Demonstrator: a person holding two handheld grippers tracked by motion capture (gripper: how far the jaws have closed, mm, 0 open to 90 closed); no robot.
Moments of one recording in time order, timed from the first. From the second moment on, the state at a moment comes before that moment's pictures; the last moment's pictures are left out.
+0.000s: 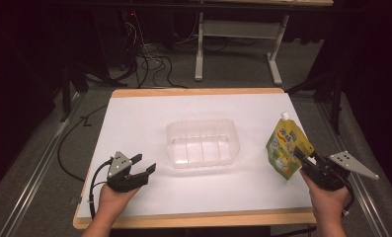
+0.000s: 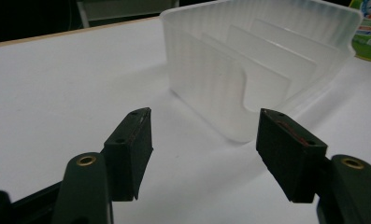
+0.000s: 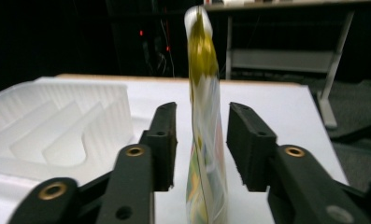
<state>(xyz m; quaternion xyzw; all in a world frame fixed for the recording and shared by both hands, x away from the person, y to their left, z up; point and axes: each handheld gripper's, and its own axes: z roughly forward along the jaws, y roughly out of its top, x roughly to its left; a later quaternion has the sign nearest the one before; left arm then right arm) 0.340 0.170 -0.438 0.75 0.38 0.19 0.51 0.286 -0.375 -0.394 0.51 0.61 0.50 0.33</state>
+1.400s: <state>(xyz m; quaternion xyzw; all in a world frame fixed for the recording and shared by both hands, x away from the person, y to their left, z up) 0.348 0.088 -0.425 0.76 0.37 0.18 0.50 0.288 -0.381 -0.387 0.54 0.59 0.50 0.34</state>
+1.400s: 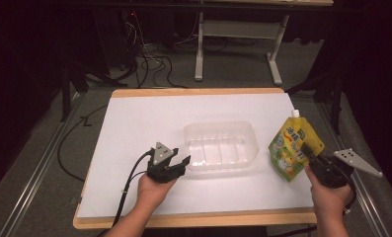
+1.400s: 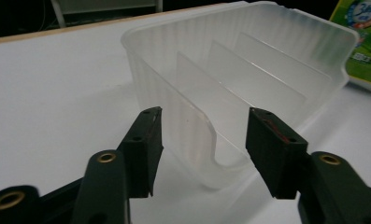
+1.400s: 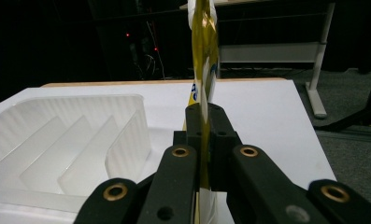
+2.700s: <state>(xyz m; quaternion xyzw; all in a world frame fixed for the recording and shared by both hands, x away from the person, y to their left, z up) 0.350 0.121 -0.445 0.76 0.37 0.18 0.51 0.306 -0.326 -0.312 0.48 0.58 0.55 0.36</state>
